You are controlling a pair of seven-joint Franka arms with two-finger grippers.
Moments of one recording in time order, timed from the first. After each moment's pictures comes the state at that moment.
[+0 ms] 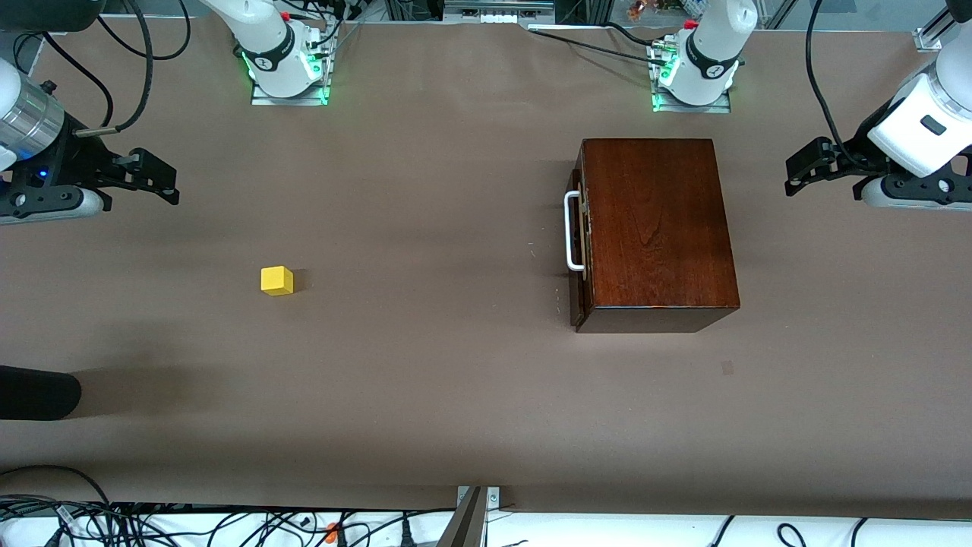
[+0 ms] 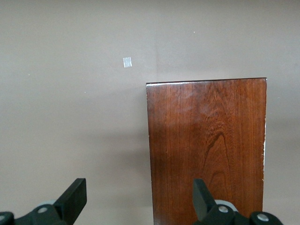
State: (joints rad) left arm -0.11 0.03 0.01 -1.54 -0.03 1.55 -0.09; right arm 0.13 0.06 -0.04 -1.55 0.01 1.62 -0.01
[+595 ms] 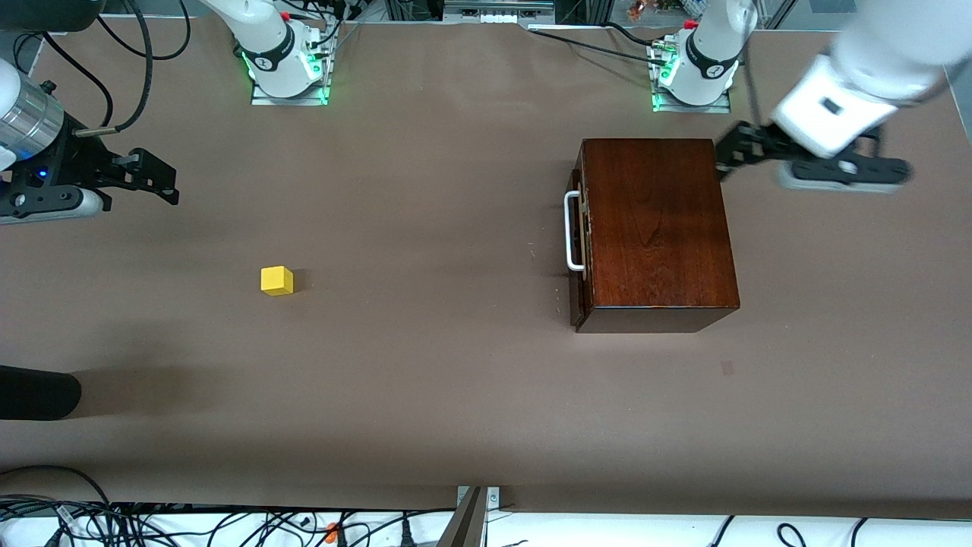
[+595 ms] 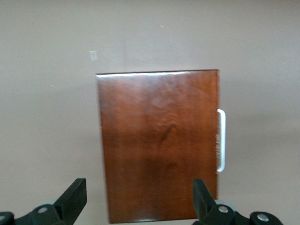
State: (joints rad) left arm -0.13 0.03 -0.21 -1.54 -0.03 1.55 -0.33; right arm 0.13 0.06 -0.04 -1.55 0.01 1.62 -0.01
